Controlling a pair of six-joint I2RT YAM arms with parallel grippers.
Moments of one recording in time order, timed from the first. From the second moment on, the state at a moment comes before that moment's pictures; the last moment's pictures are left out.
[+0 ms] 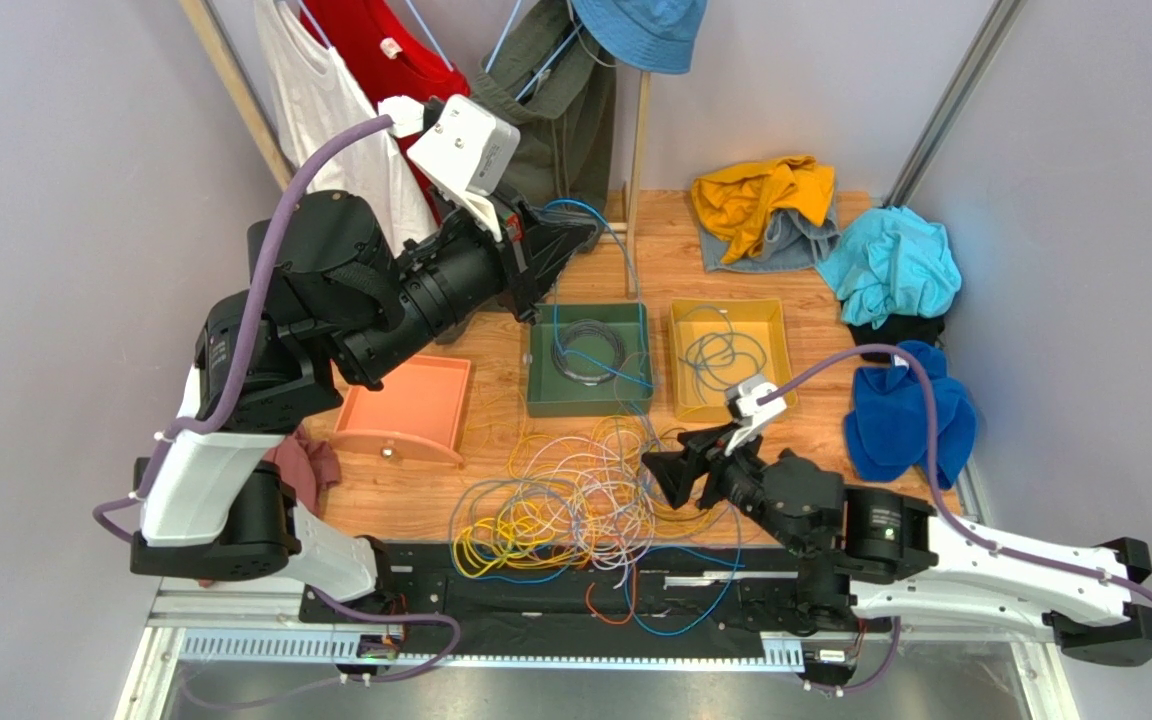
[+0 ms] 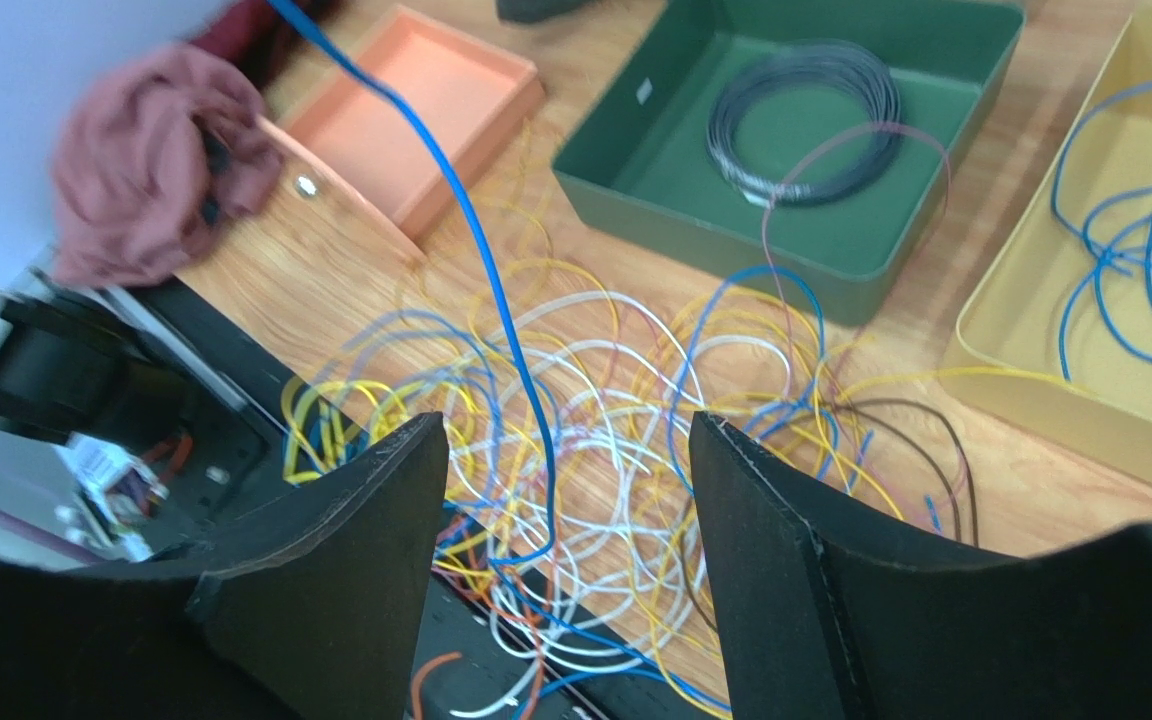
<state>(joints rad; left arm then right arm) -1.27 1.44 2.35 -0.84 -0.43 -0.09 1.34 0.53 0.62 -0.34 0.60 0.50</state>
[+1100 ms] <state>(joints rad) -1.09 1.51 1.97 -0.50 -0.29 -0.16 0.96 0.98 1.56 -0.47 0.75 0.07</state>
